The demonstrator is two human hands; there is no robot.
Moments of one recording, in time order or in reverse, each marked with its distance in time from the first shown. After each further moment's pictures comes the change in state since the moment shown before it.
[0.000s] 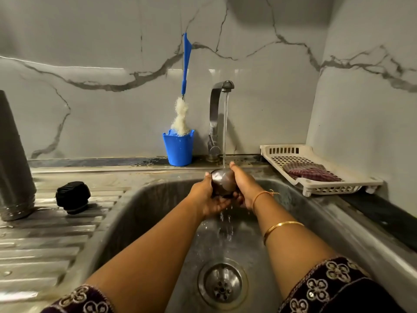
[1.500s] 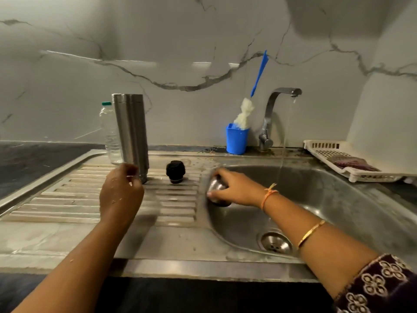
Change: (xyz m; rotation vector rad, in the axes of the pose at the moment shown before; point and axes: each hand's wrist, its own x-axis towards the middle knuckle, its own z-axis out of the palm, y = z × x) left_hand -0.182 0.072 -0.272 0.976 0.841 0.897; right_hand -0.148 -0.001 0.141 -0.917 -0.337 -0.689
